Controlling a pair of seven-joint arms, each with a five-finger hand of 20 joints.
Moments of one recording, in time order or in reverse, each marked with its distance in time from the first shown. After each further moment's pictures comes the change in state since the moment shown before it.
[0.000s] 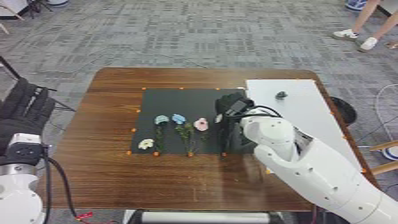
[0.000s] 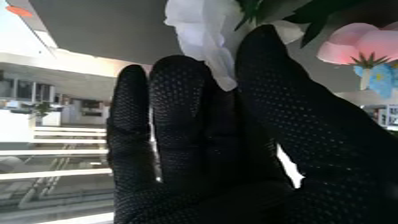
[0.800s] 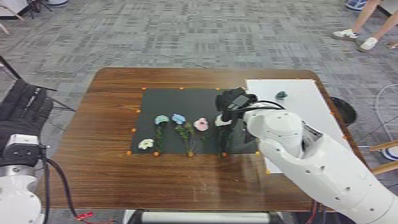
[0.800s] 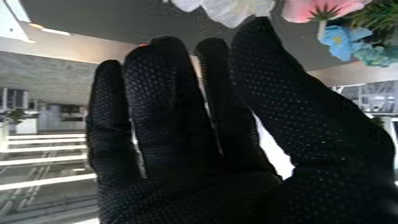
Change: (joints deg) left arm 0.6 0.0 -0.3 -0.3 -1.1 0.1 0.7; right arm -0.8 0.6 3.9 -5.9 2.1 -7.8 0.4
